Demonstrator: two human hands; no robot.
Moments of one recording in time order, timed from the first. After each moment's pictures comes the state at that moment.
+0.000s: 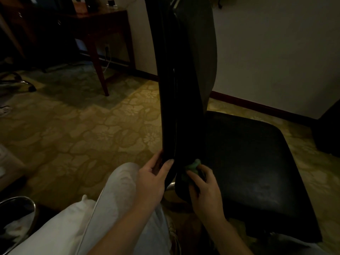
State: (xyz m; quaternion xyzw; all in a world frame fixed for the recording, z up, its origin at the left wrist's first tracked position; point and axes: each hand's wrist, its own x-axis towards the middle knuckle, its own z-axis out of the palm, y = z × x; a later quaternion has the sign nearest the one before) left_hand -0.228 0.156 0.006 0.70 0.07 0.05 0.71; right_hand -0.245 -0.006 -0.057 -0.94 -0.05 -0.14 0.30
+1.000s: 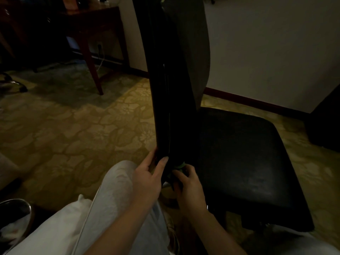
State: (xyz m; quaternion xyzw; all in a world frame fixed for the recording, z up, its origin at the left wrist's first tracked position) left_hand -0.231 0.155 0.002 0.74 0.07 0.05 0.66; right_hand -0.241 0.023 -0.063 -0.93 -0.06 -0.06 0.36
